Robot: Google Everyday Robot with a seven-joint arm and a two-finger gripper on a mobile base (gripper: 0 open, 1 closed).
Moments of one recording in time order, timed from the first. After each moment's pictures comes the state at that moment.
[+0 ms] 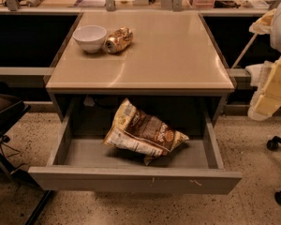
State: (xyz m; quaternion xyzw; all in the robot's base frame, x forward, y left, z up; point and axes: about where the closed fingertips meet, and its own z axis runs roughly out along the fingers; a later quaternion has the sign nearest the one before) arm 0.438 -0.211 0.995 -0.60 0.77 -0.06 0.19
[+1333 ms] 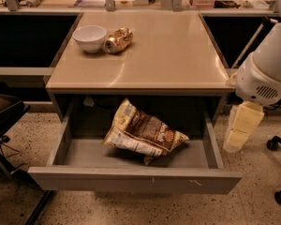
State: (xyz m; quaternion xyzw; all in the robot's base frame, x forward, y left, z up) arm 0.442 -0.211 0.872 -0.58 0.81 0.04 0.11
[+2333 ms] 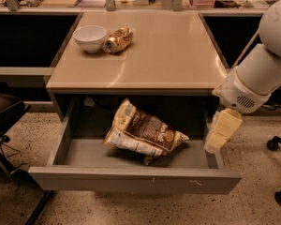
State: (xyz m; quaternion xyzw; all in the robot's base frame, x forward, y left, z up) arm 0.463 -0.188 0.825 -0.56 0.81 0.08 0.13
